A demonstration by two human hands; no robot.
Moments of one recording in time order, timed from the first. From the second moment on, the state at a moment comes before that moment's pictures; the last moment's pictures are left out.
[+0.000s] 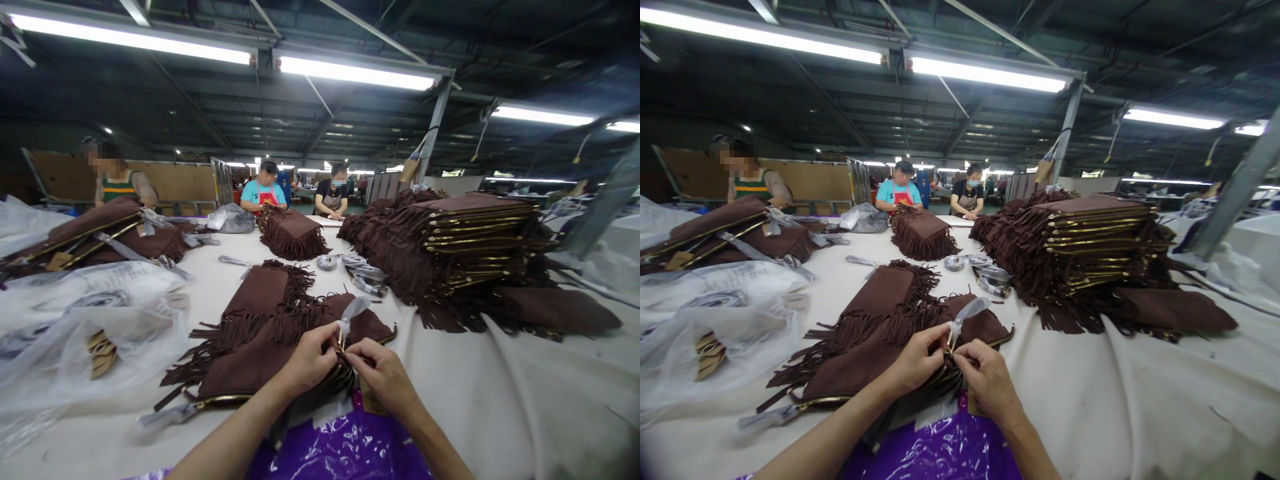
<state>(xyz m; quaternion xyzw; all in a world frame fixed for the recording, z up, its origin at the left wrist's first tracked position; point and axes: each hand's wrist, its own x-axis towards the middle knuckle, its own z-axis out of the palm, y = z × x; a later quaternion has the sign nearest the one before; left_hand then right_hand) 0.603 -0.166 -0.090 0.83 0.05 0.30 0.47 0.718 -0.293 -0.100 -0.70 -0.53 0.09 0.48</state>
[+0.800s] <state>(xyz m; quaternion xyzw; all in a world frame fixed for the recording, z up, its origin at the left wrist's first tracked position) 0.599 -0.162 -0.078 0.56 0.10 0.28 0.78 0.711 -0.292 -0.088 -0.66 -0.48 0.17 0.55</state>
